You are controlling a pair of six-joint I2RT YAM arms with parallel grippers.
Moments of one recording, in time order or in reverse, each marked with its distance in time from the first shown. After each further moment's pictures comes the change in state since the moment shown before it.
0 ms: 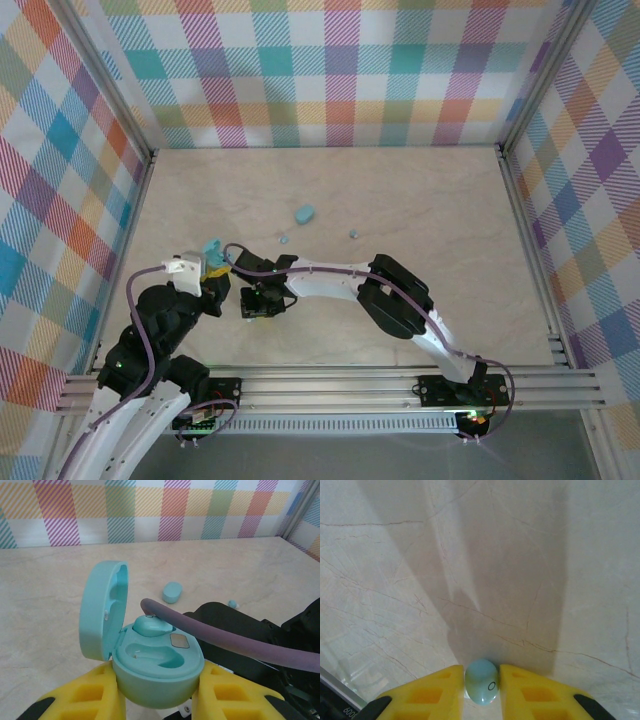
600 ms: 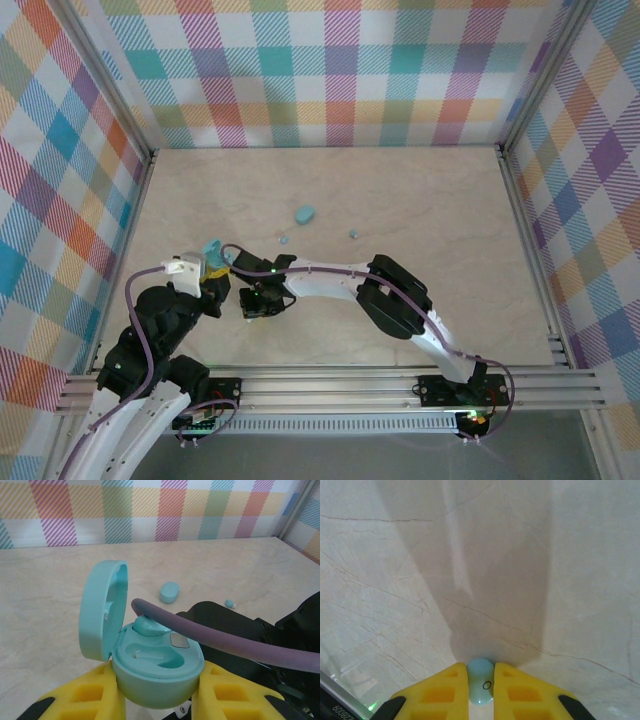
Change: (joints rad) left arm 0.004 -0.005 0.000 -0.006 0.028 0.000; right arm -0.007 -0.006 -0.004 -0.009 0.024 -0.063
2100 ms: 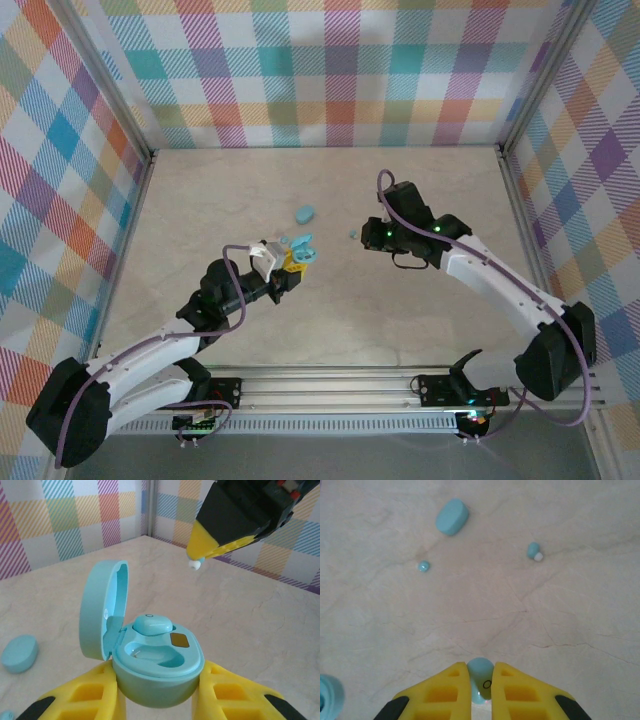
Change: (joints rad) left arm -0.190 0.698 -0.212 1.069 0.380 0.141; right arm -0.545 -0.957 -0.585 -0.060 0.138 -0.278
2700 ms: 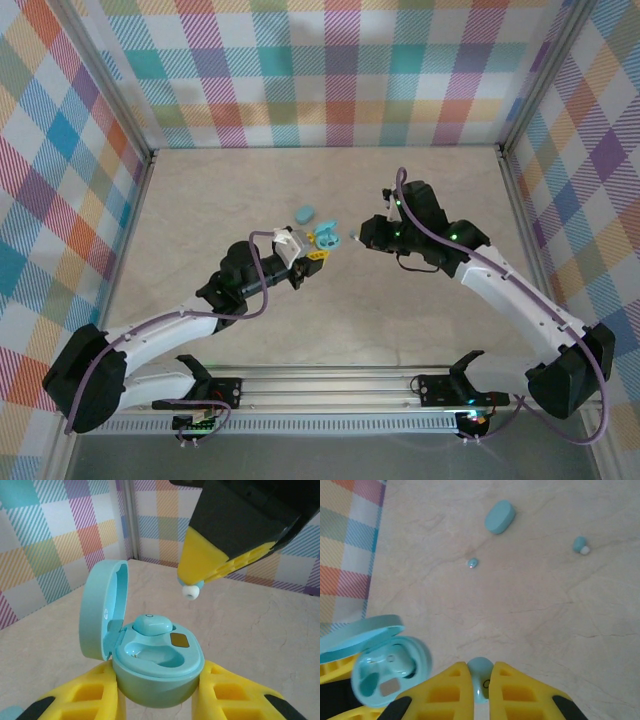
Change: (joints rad) left arm -0.081 0.188 0.174 0.046 -0.017 0.111; right arm 0.014 -0.090 -0.006 0.029 -0.127 0.088
